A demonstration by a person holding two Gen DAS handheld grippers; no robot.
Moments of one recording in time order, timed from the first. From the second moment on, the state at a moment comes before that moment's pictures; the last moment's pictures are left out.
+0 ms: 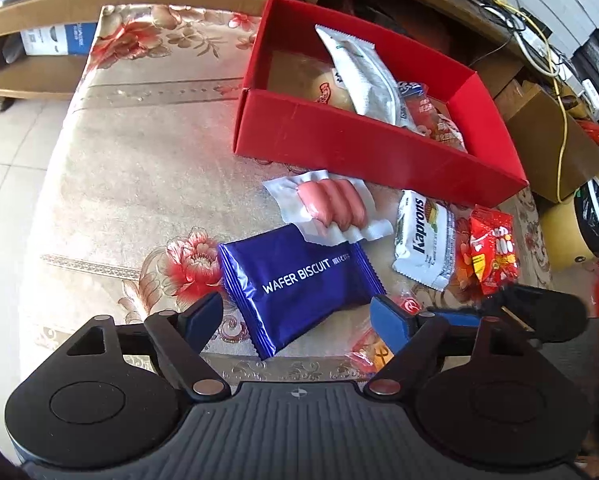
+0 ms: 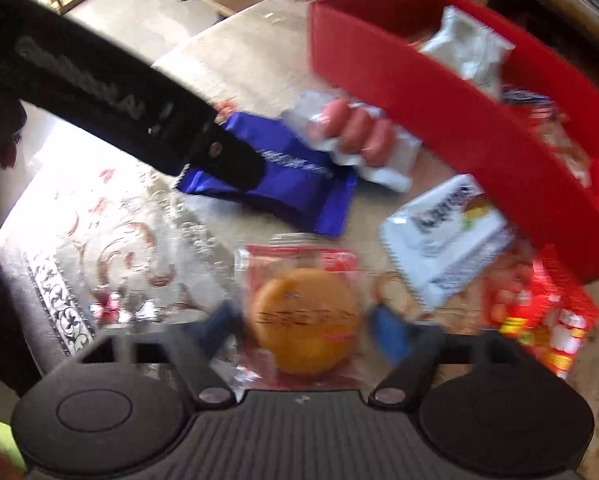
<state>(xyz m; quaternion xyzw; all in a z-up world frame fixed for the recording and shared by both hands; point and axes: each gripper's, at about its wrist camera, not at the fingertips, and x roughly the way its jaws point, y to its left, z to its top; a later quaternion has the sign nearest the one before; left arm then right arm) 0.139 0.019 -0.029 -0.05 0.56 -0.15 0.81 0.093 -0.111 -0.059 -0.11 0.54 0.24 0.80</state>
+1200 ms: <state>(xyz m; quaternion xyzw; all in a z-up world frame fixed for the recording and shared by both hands) 0.129 -0.048 -0.058 0.15 0.56 -0.18 0.80 0.074 -0.179 -0.050 -0.02 0.55 0.19 0.81</state>
